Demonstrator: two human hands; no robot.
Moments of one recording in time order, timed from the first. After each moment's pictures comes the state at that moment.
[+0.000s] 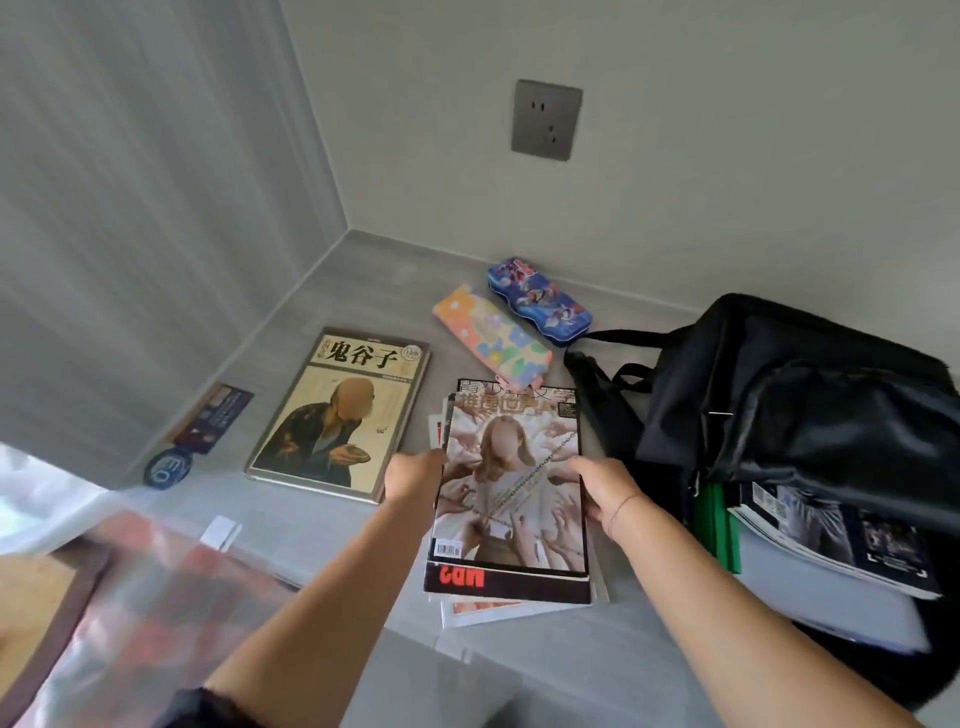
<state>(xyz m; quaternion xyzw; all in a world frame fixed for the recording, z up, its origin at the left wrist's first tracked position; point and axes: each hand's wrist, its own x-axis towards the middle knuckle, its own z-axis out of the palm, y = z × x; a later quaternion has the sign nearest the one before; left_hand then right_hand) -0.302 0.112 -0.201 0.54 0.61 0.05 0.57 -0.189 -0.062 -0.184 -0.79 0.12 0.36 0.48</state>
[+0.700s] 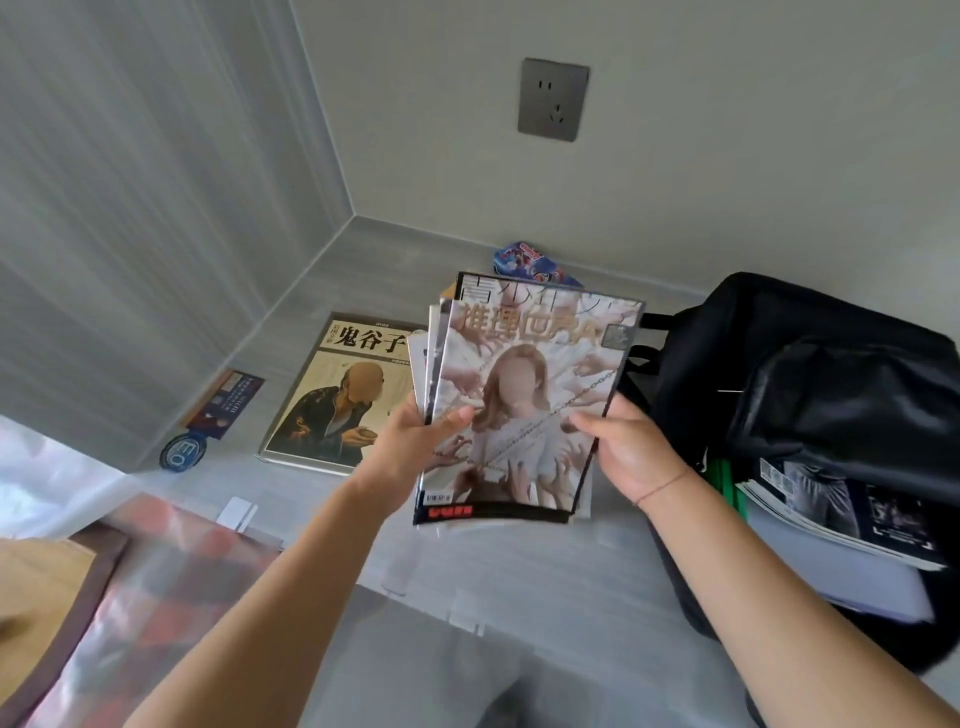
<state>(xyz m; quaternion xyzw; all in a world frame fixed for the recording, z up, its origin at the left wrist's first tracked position) -0.339 0.120 -0.131 0.58 0.19 0.06 0.79 -0.192 -0.067 -0.148 -0.61 -0.06 0.36 0.70</state>
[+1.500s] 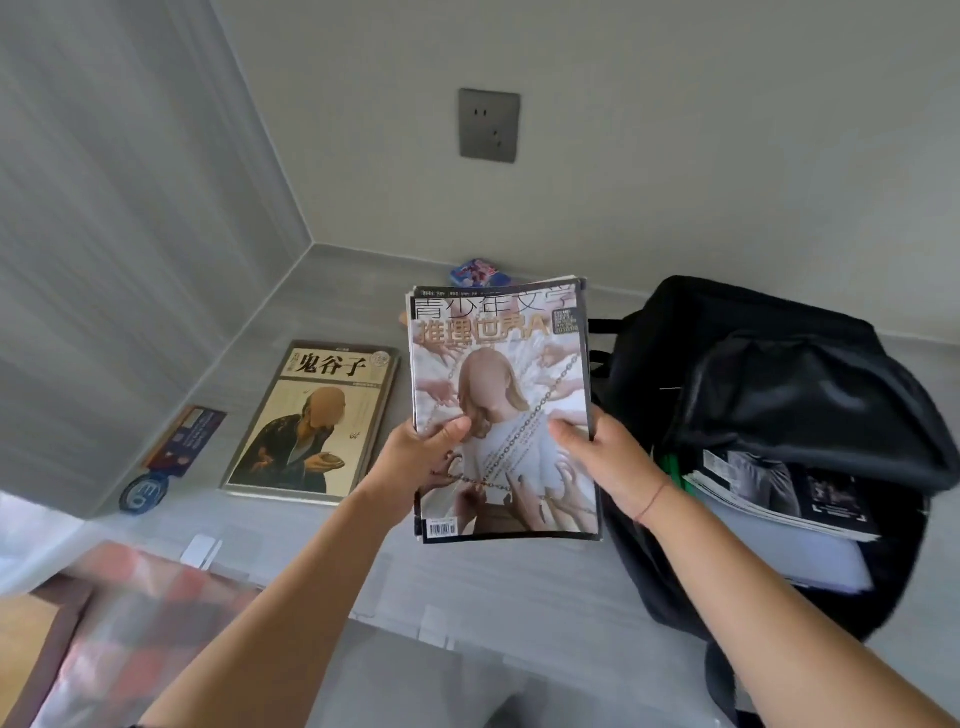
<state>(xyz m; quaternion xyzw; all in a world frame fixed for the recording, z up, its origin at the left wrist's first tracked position) -0.306 0.096 -0.155 0.61 0.33 0.01 0.72 -0.191 -0.106 -0.139 -0.75 -0.18 0.29 0.57</state>
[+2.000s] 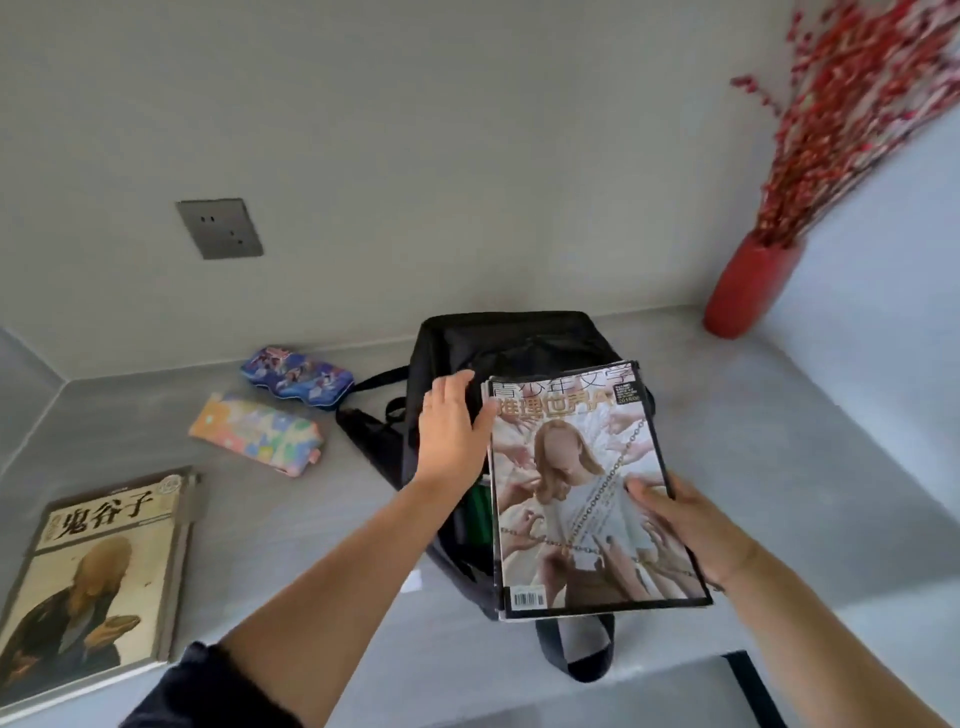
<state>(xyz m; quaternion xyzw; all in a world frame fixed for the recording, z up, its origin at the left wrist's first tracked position) -0.173 -0.113 -0.094 0.91 0.06 0.13 0.40 -0.210 -0.382 -0.119 -0.71 0.06 0.23 0.66</state>
